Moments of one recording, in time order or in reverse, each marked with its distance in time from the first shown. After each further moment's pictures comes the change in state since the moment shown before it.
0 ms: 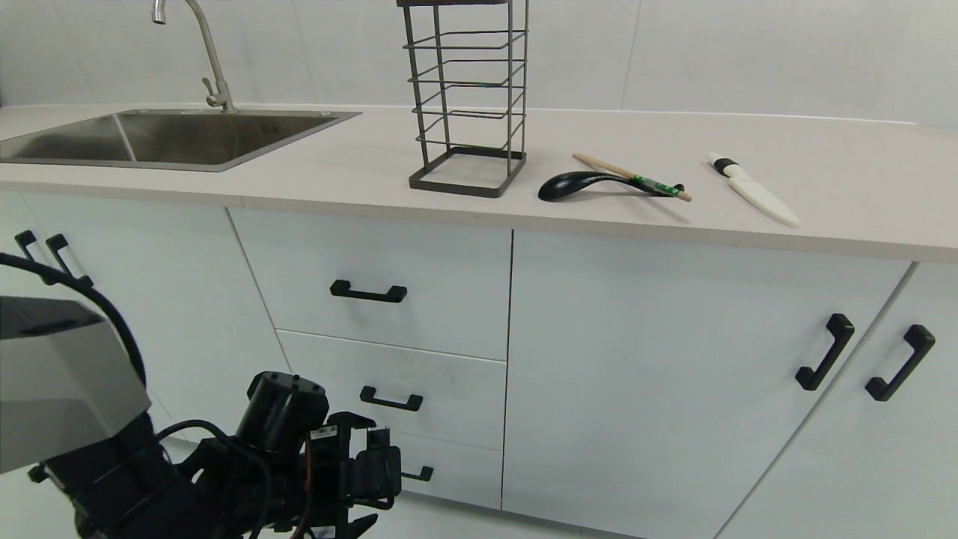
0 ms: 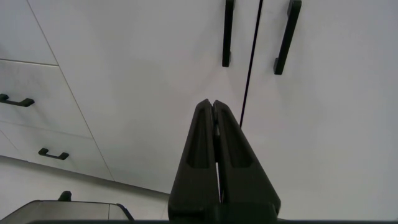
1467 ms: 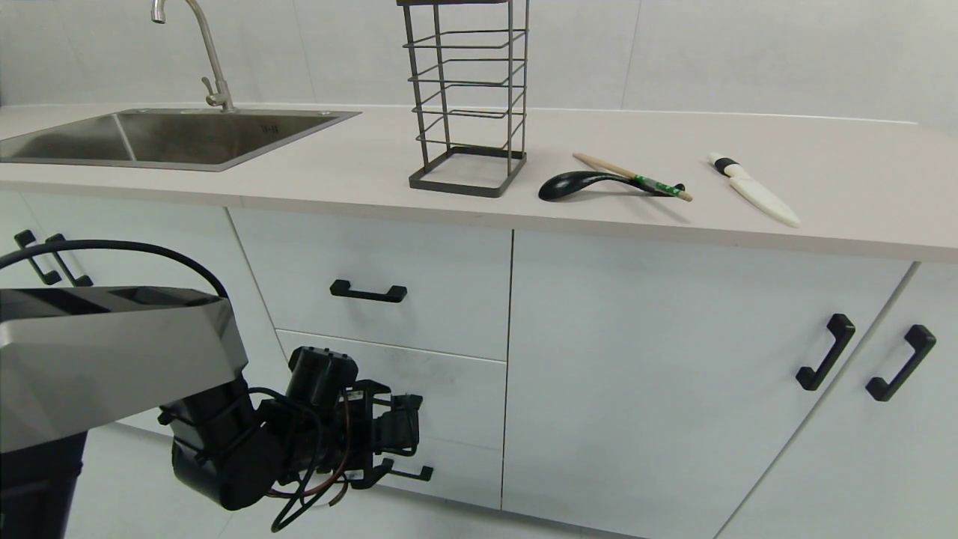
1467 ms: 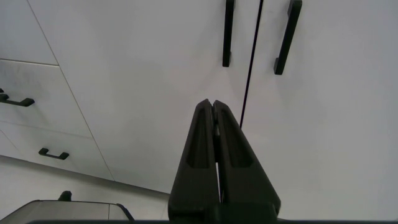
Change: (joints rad) left arm 0.078 0.245 -0.239 -0.046 -0.008 0.111; right arm 0.000 0.000 0.000 0.000 0.000 0.000
